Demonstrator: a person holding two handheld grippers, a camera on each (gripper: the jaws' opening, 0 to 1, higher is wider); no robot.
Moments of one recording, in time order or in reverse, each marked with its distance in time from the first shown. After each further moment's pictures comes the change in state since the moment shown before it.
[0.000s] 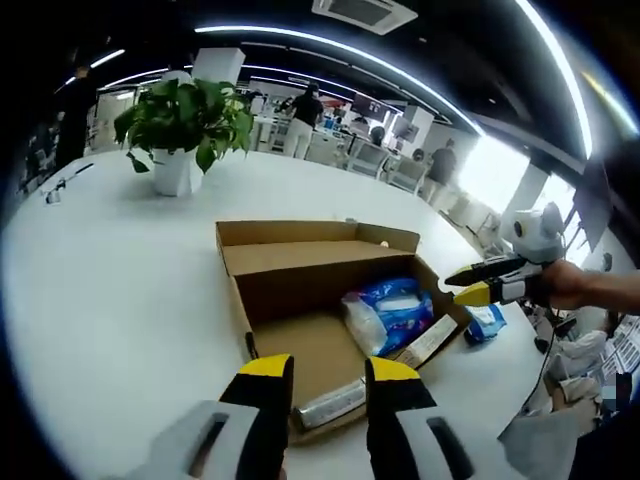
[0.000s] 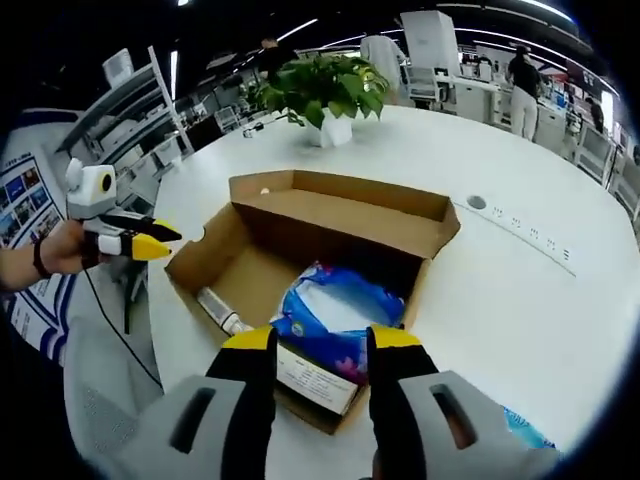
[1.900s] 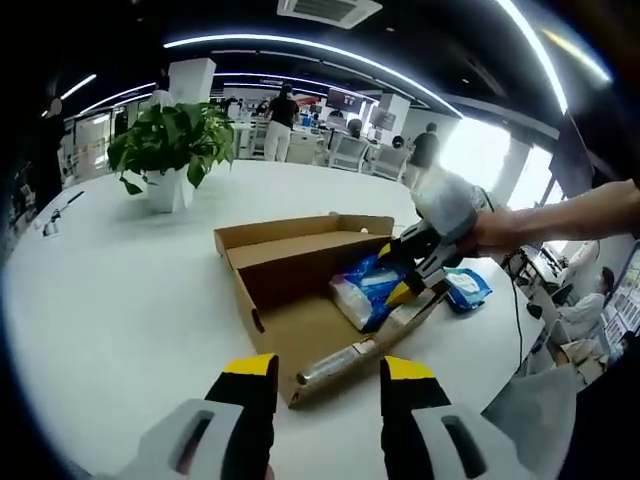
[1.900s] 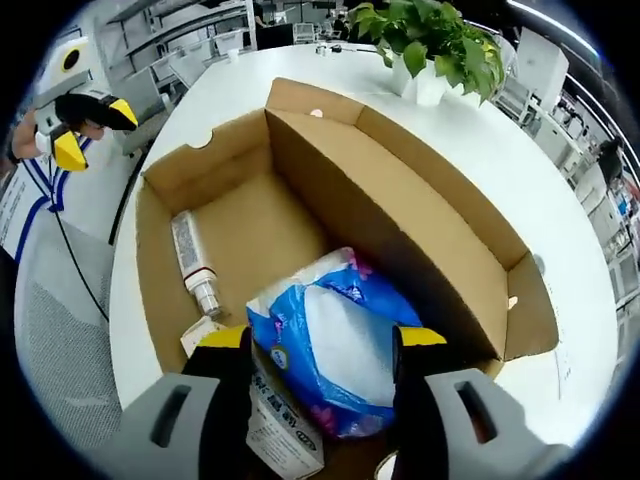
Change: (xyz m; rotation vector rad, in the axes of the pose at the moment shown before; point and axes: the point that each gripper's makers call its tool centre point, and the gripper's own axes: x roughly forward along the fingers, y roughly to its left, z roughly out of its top) left arm -0.050 -0.010 -0.014 0.126 0.027 -0.028; right arm 0.081 0.008 -0.013 -0.430 0.303 0.075
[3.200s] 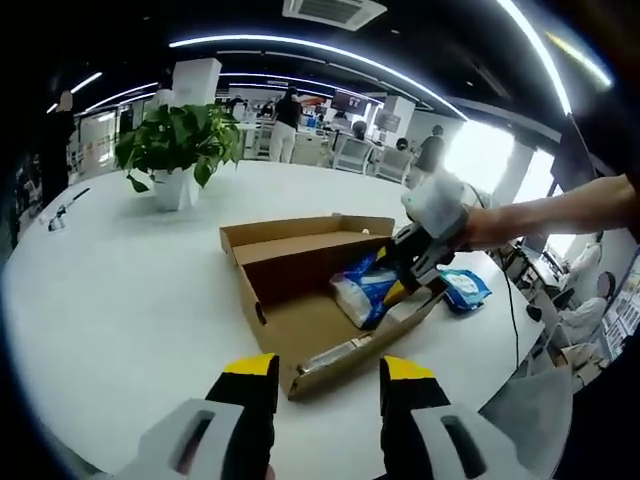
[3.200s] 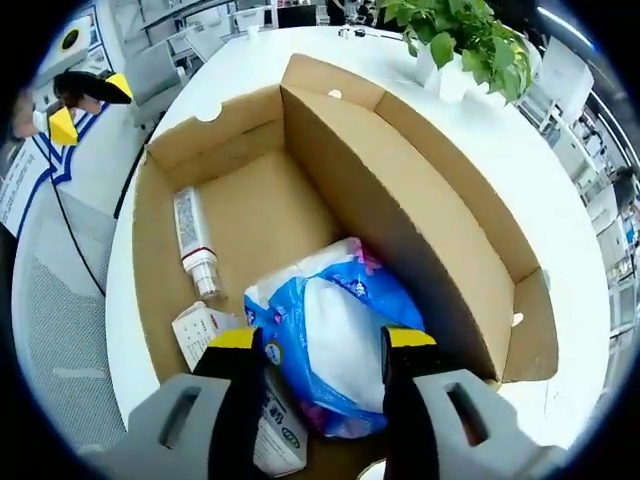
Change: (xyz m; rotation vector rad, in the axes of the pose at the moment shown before) left arm -0.006 0.011 -0.003 -0.017 -0.009 0.016; right arm 0.003 -0.001 -0.004 -0.116 0.068 0.031
